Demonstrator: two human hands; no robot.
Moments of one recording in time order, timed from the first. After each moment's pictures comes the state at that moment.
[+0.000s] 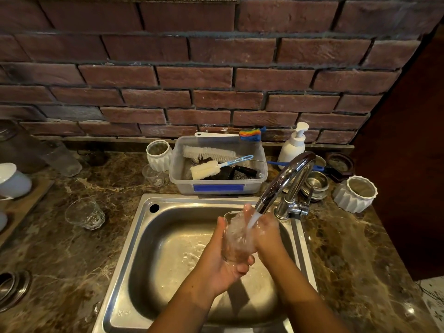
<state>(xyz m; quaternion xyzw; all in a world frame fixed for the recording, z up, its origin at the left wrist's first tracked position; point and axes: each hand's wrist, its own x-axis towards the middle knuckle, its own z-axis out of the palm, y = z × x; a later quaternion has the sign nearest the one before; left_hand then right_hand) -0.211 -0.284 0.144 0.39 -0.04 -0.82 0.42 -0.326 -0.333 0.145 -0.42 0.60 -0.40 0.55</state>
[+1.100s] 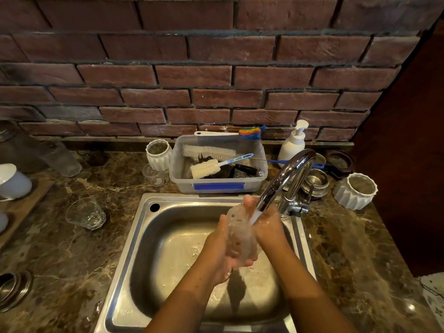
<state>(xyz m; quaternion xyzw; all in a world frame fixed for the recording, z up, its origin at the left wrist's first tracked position) -0.216 -0.298 0.163 0.55 -0.11 -0.74 0.36 -0.325 -0.341 0.163 -0.37 0.56 -0.42 0.61</state>
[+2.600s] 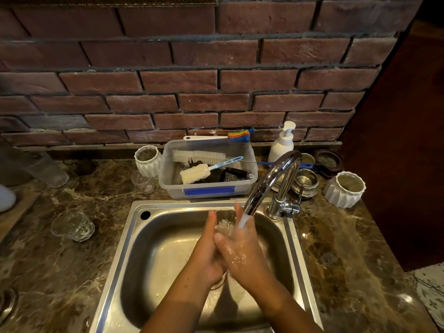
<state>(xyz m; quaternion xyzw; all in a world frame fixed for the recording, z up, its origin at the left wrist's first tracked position) -0.216 -0.302 0.161 0.53 -0.04 -0.75 0.40 -0.315 -0.297 0.153 -0.65 0.56 -0.32 0.40</state>
